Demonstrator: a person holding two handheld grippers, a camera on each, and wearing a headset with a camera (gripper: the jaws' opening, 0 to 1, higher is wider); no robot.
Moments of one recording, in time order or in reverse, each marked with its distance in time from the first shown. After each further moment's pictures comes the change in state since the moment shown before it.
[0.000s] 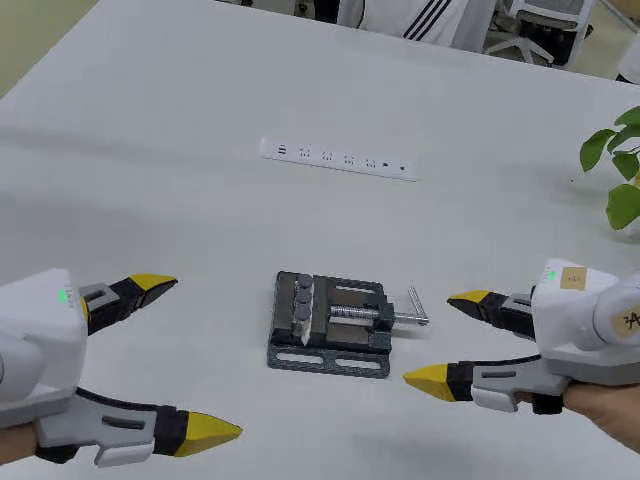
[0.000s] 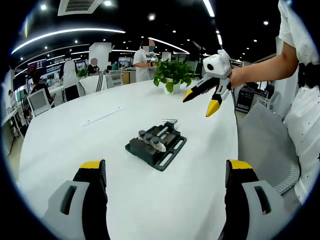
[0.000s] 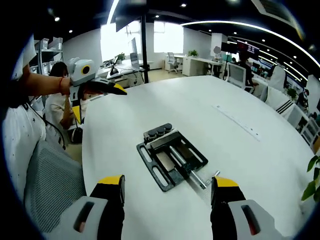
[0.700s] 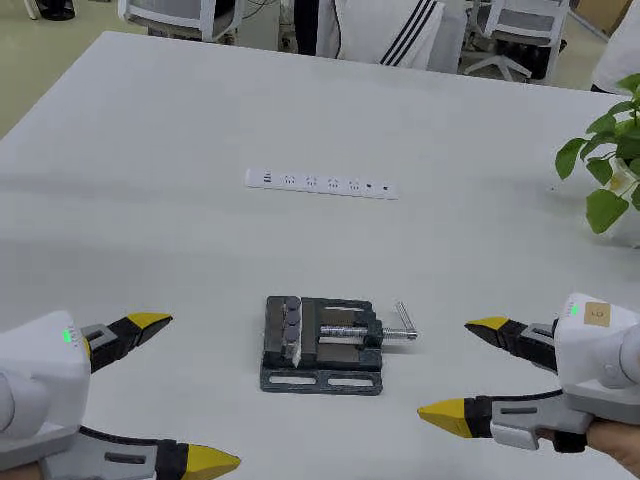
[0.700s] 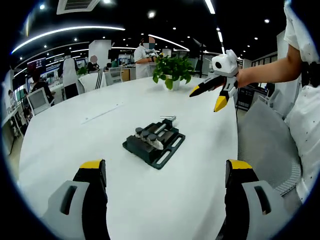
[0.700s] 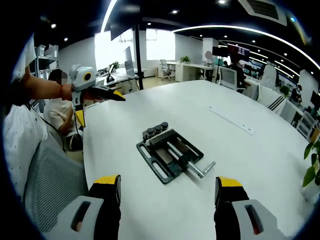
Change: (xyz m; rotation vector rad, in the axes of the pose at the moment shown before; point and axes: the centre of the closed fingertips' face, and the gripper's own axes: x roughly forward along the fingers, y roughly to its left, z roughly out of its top) left arm 0.003 0.001 -0.011 0.002 0.028 0.003; right arm -0.022 0.005 -0.013 0.045 -0.066 -0.035
